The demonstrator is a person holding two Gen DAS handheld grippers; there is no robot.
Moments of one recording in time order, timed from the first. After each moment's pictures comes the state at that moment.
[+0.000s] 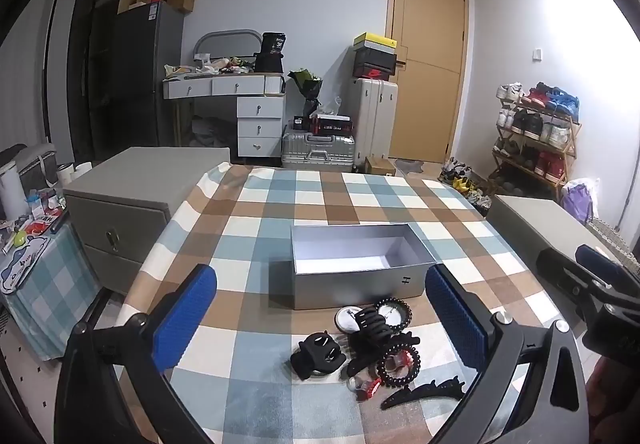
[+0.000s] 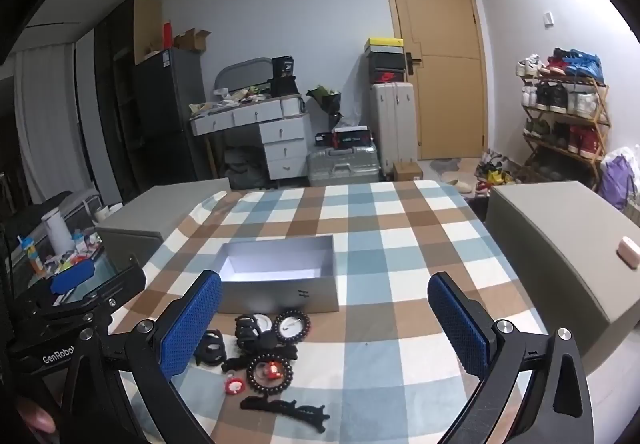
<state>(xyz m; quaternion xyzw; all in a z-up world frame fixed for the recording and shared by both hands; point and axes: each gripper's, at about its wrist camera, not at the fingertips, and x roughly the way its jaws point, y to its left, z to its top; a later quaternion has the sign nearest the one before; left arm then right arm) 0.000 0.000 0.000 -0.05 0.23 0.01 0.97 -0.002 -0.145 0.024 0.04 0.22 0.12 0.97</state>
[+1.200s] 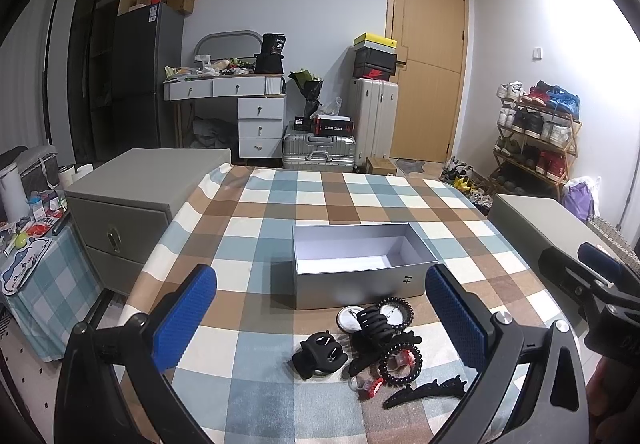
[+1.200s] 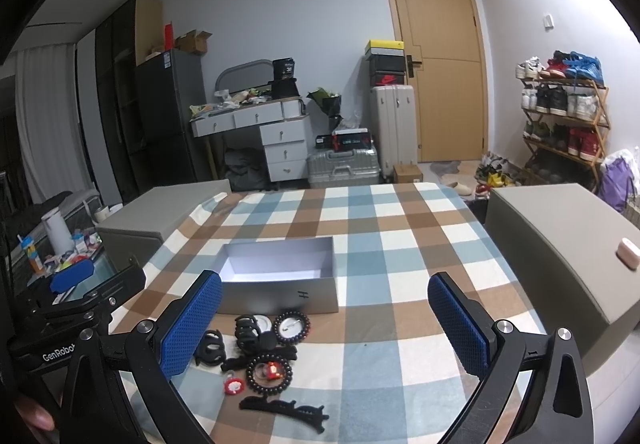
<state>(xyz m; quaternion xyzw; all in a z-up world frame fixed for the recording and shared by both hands) -0.001 0.000 0.001 -0.05 0.24 0.02 0.97 -0.004 -0.146 0.026 0.04 0.21 0.12 0.97</state>
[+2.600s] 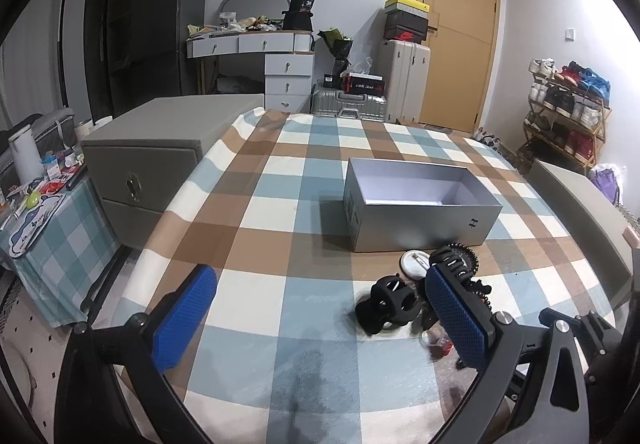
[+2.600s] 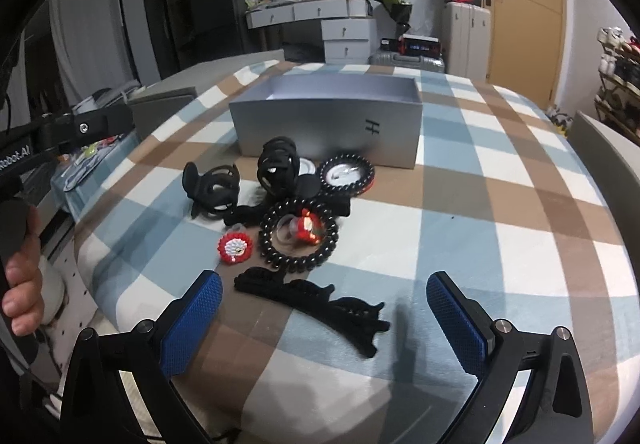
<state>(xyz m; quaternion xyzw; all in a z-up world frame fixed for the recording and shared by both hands) 0.006 0.033 -0.061 -0.13 0.26 0.03 0.96 0.012 -0.094 -0.106 -0.05 0.36 0.22 0.91</state>
